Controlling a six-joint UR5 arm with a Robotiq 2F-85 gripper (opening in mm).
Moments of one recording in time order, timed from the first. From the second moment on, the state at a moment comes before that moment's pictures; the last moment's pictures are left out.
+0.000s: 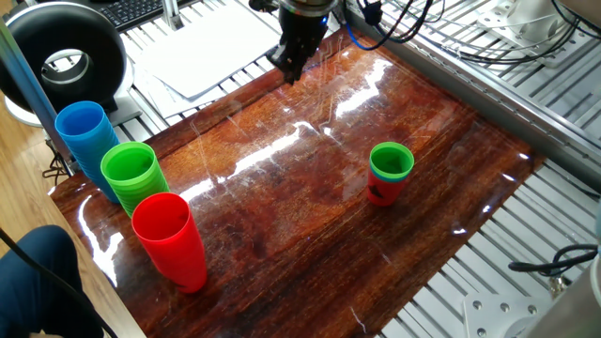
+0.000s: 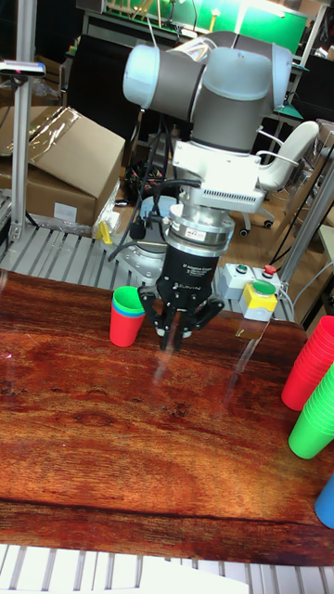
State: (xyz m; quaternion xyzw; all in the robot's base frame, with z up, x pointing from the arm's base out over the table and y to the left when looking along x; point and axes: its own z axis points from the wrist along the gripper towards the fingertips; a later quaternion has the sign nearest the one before) arm 0.589 0.010 0.187 -0.10 0.99 0.01 0.09
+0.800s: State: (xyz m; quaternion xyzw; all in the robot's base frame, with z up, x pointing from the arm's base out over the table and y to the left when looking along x) arm 0.488 -0.059 0.157 -0.11 0.99 0.01 -0.02
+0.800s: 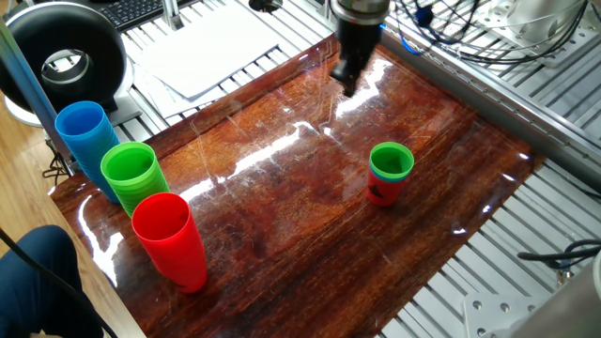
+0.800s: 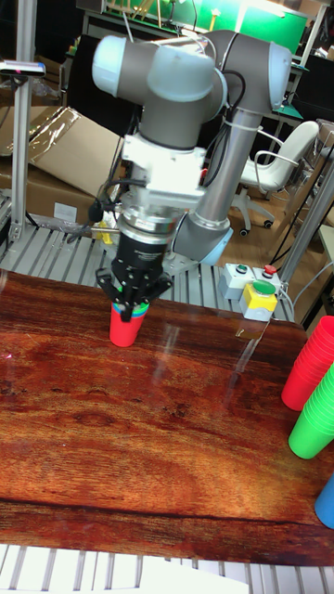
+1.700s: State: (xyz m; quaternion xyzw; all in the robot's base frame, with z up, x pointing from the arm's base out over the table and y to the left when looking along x) arm 0.417 -0.091 0.137 -0.13 0.98 -0.02 -0.12
